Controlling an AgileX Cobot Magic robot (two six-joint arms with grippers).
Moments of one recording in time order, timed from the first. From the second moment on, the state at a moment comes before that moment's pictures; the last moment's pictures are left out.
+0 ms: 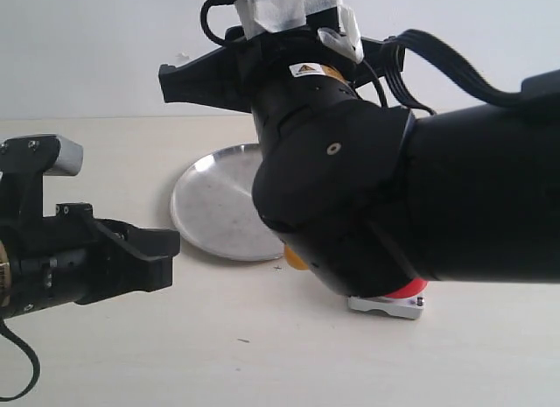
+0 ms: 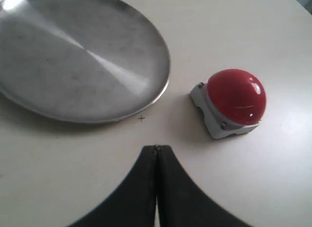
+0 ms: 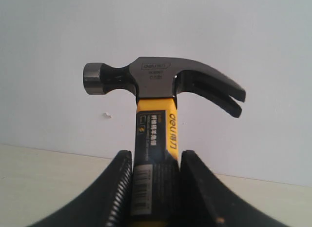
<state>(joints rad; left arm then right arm) -0.62 1.30 -0.44 0.58 -0.28 -0.91 1.10 1.65 -1.06 1.32 -0.98 -1.04</state>
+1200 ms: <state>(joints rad) -0.37 1.51 -0.54 0.97 -1.02 -1.50 1.10 1.66 -1.06 1.32 -0.88 -0.92</state>
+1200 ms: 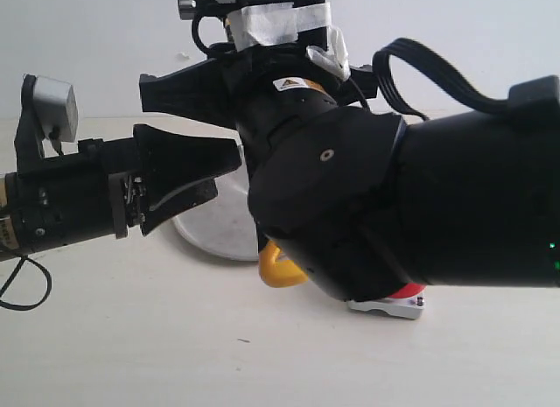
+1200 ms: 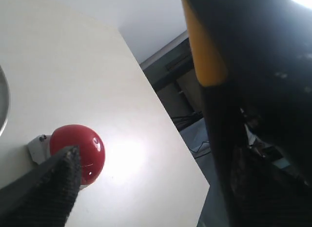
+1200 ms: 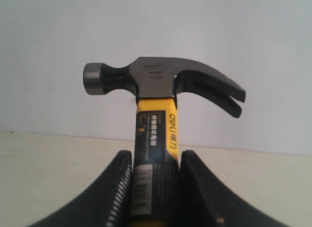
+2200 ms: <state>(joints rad) -0.43 1.51 -0.54 1.00 -1.13 -1.50 1.10 1.69 -1.06 1.25 -0.99 -0.82</state>
